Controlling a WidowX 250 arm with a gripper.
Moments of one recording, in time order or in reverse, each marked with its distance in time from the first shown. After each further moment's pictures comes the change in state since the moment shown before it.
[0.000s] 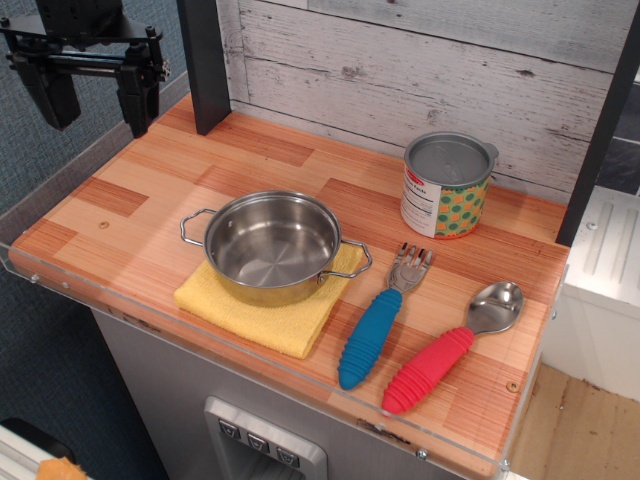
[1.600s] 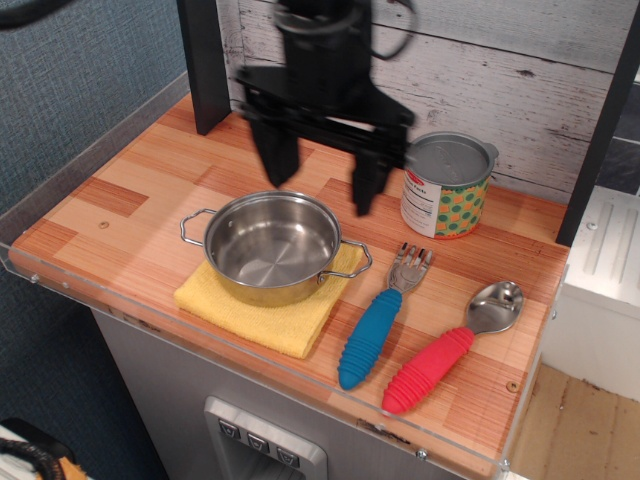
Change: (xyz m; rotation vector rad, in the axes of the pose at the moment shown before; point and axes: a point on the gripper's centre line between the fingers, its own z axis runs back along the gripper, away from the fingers) arm -0.044 -0.171 0.000 -0.059 -0.081 -0.361
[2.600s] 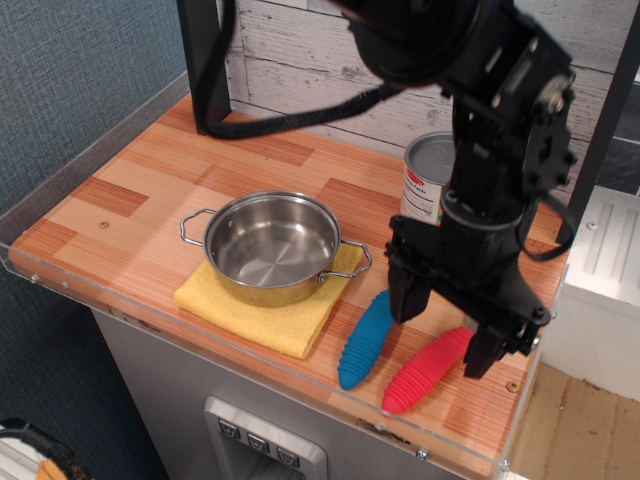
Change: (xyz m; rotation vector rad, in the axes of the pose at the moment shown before) arm -0.016 -0.079 -0.078 -0.004 0.104 -0.287
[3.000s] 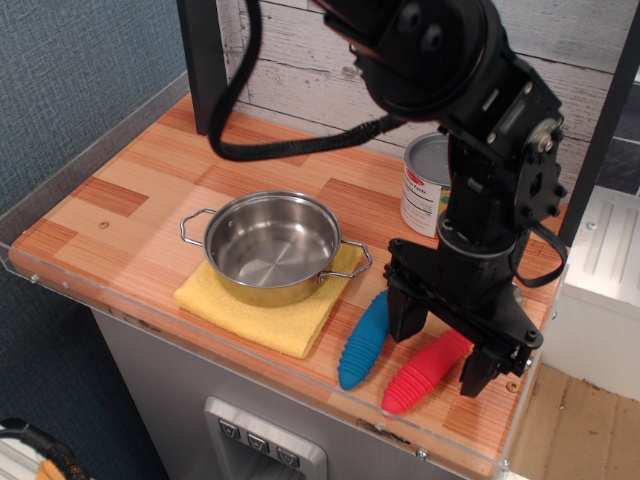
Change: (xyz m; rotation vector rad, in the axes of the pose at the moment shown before) arm -0.001 -0.001 -0.020 -0.002 0.002 0.000
